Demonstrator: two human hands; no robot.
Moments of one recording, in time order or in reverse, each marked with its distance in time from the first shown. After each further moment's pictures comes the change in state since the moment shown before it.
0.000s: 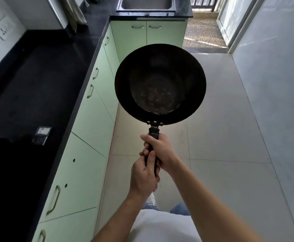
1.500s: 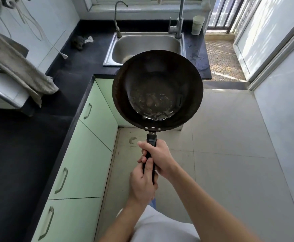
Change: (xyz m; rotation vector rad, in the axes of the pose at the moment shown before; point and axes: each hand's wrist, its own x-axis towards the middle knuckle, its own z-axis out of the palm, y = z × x) left_hand 0.627 0.238 0.116 -0.080 0.095 -0.011; right_hand 0.582 -0.356 -0.057 -0.074 -0.069 0.024
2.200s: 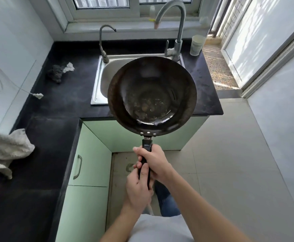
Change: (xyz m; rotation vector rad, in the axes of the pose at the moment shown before) left_hand 0.268 0.098 -0.017 0.084 -0.091 -0.043; right_hand 0.252 -0.119 0.030 0.057 0.109 0.014
